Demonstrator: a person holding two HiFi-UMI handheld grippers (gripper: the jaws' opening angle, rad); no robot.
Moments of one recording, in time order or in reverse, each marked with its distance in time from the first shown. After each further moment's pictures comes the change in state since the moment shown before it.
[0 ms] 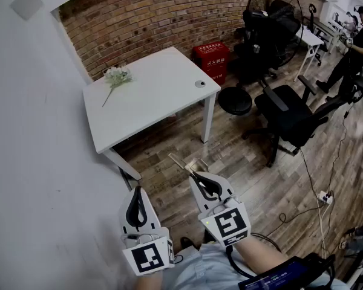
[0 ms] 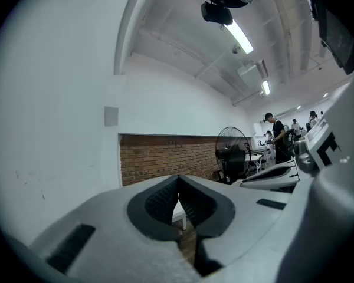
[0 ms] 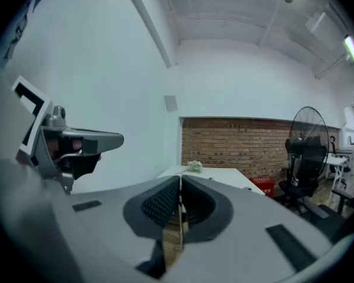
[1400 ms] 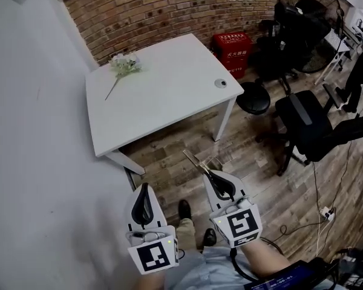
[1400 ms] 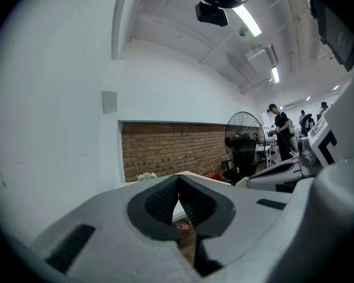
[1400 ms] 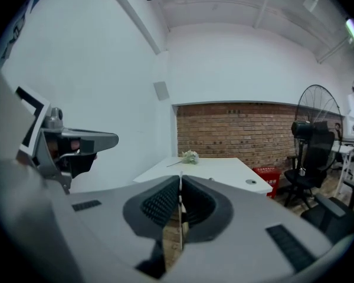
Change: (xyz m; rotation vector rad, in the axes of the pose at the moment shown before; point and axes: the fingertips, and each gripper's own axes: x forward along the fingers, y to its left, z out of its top) left arm 0.122 0.008 -0.055 0.006 0.093 0.059; right arm 0.105 -0.087 -0.045 0.019 0.064 0.027
